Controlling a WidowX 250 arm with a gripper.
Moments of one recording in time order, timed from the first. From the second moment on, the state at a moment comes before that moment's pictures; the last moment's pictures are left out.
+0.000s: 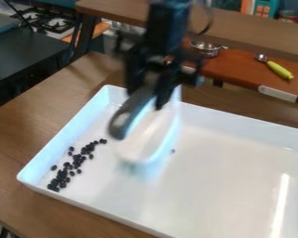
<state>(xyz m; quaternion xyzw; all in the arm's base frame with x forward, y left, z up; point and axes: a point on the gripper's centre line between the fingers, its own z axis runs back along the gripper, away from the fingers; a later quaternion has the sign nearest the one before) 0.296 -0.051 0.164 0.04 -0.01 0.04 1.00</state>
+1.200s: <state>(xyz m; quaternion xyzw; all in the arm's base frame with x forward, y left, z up) 0.361 -0.127 0.090 0.08 0.01 0.09 0.99</state>
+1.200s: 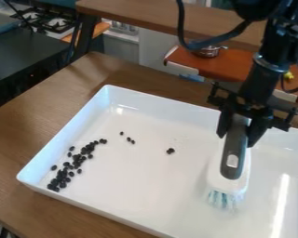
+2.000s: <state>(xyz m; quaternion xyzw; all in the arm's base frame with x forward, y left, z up) 0.383 -0.042 0.082 0.11 0.00 0.19 0.98</state>
